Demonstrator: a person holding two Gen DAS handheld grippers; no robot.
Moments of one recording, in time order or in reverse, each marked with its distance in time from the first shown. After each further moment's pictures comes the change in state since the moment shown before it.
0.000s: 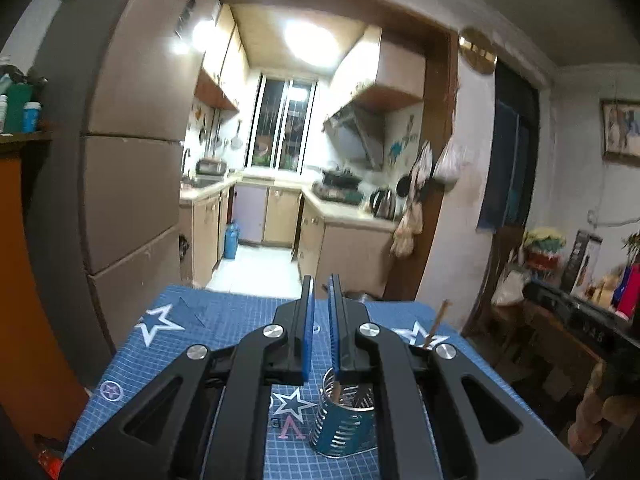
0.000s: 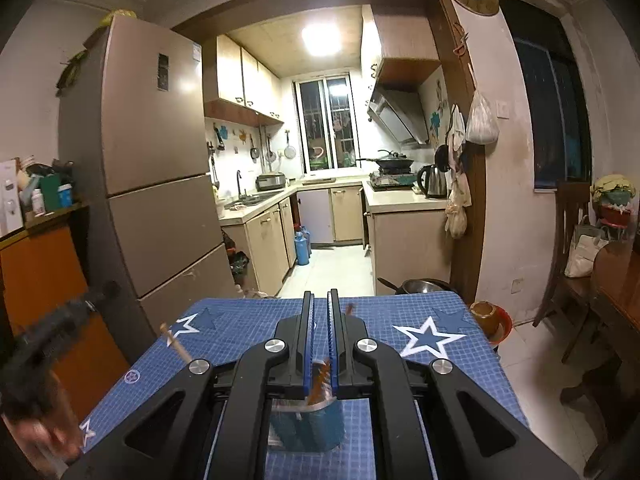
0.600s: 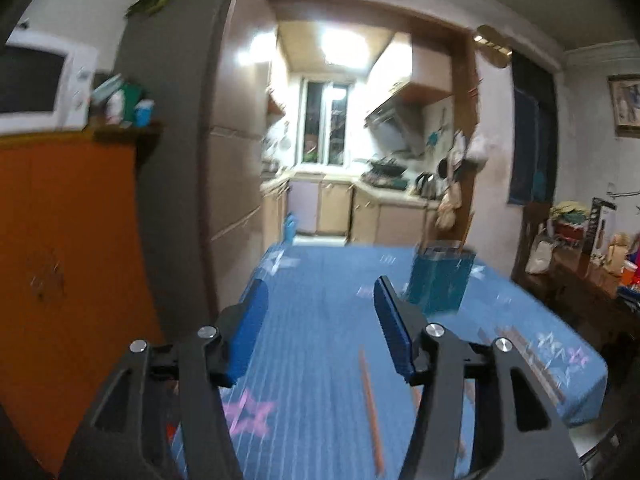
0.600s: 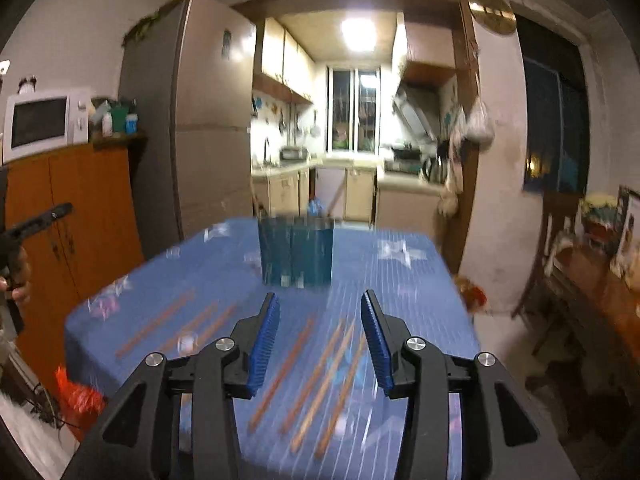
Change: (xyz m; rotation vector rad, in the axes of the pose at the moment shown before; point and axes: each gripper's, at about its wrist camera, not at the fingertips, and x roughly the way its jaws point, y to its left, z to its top) left arm -0.241 0.089 -0.104 0.041 0.059 0.193; right arm -0.246 -0.011 -0.175 -0.138 0.091 0.034
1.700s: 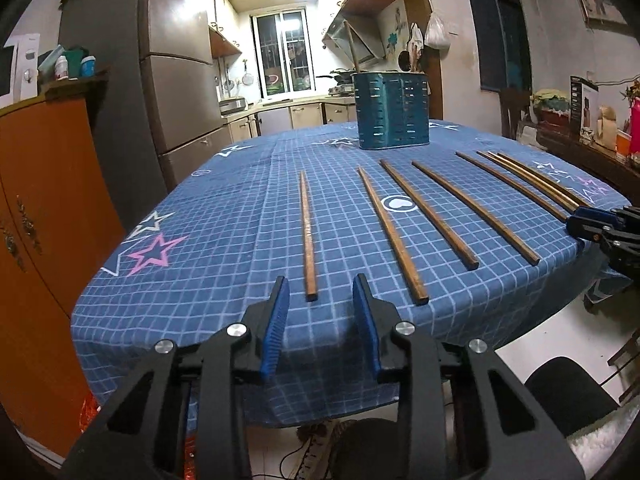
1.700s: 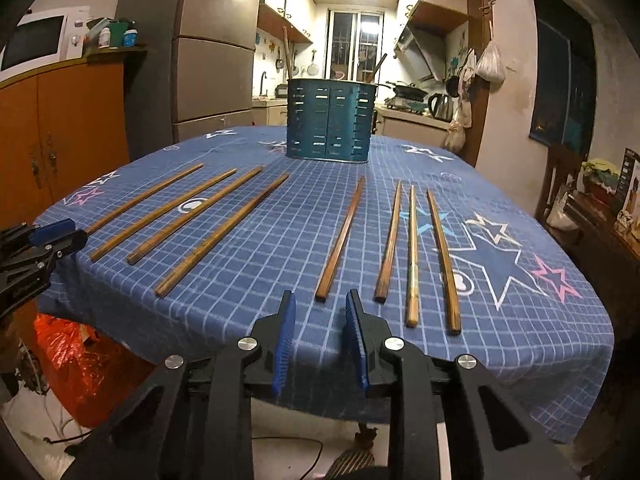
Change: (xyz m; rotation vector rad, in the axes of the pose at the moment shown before) left arm 0.030 -0.067 -0.177 0.225 0.235 -0.041; right arm 0.083 0.084 -0.127 -0.041 0.174 -0.066
